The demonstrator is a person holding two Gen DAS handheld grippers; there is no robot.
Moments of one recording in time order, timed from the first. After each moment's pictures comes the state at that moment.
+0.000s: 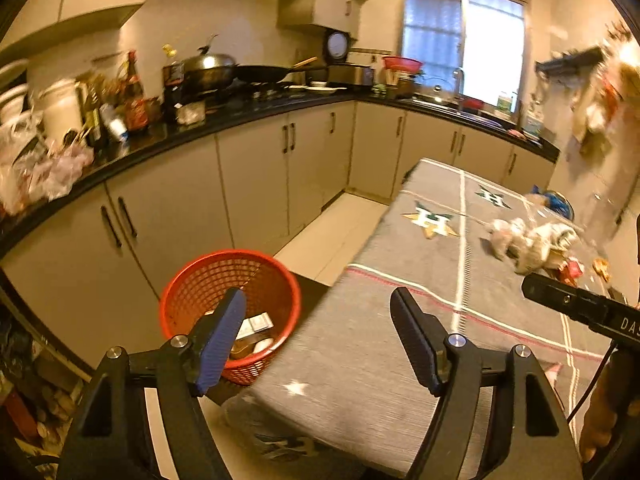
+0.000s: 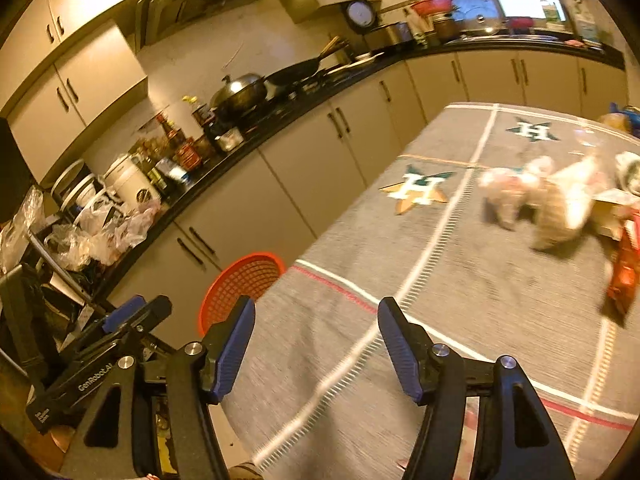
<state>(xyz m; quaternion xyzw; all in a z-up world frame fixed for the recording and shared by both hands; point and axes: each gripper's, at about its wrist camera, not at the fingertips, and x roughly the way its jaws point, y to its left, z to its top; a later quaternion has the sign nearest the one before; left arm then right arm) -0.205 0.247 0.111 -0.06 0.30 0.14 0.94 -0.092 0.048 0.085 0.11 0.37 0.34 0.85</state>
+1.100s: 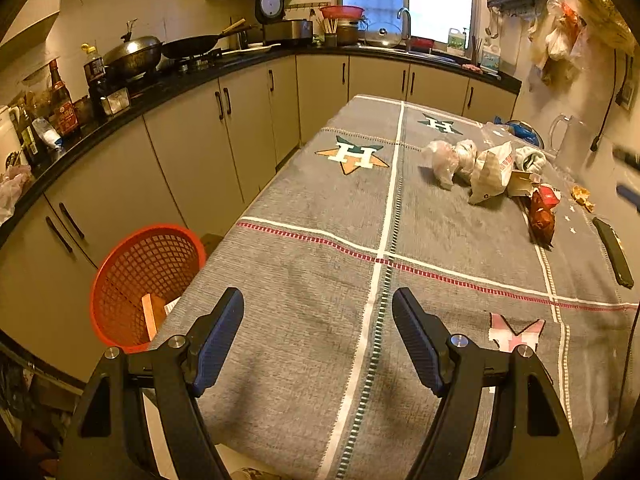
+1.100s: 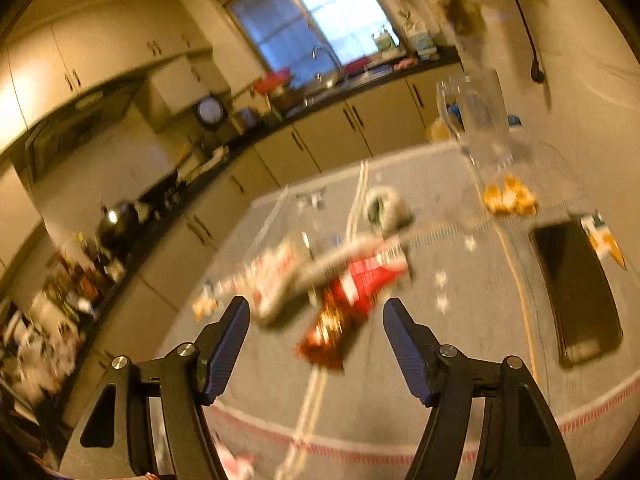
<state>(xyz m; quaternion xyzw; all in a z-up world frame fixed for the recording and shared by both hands) -0.151 0.167 0.063 -0.02 0.39 0.07 0.92 -0.055 -0.197 0.112 0.24 0.29 0.12 0.92</state>
